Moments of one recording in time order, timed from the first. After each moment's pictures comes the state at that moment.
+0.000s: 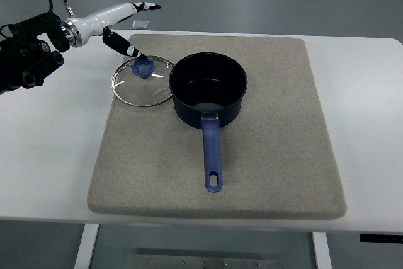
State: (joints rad) left arm -1.20 0.37 0.03 -0.45 0.81 0.01 -0.61; right arm 0.02 0.00 -0.06 0.21 -0.01 -0.15 0.24
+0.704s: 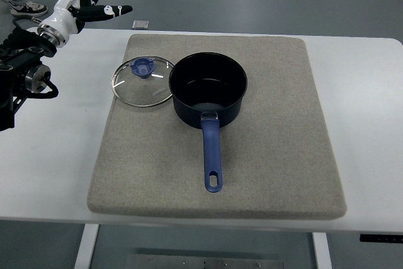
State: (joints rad) left arm -1.08 0.37 -0.14 -0.41 0.12 -0.19 -0.61; right arm 0.02 0.00 -0.06 0.21 -0.01 -0.15 0.24
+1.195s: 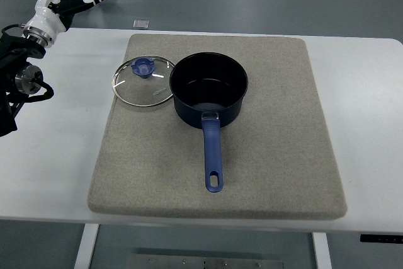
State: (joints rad) left arm -1.03 0.37 -0.33 -0.40 0.12 -0.25 -0.61; right arm 0.02 0.00 -0.06 0.23 0.00 -0.14 0.24
